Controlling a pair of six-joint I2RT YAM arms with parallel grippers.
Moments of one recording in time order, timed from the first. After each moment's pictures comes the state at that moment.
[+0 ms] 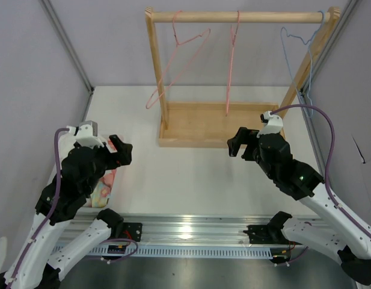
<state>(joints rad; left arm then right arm) -0.53 0.58 1.06 -0.83 -0.39 -0.45 0.75 0.84 1.01 -0.56 0.43 0.54</state>
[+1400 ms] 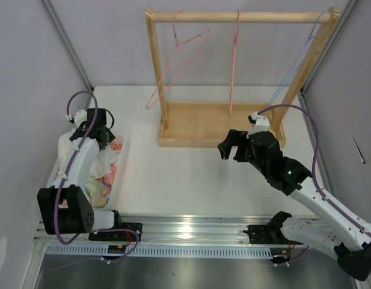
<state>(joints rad) 0.06 1.29 1.02 -0.71 -0.55 -0.63 0.72 0.91 0.95 -0.47 0.26 0.54</state>
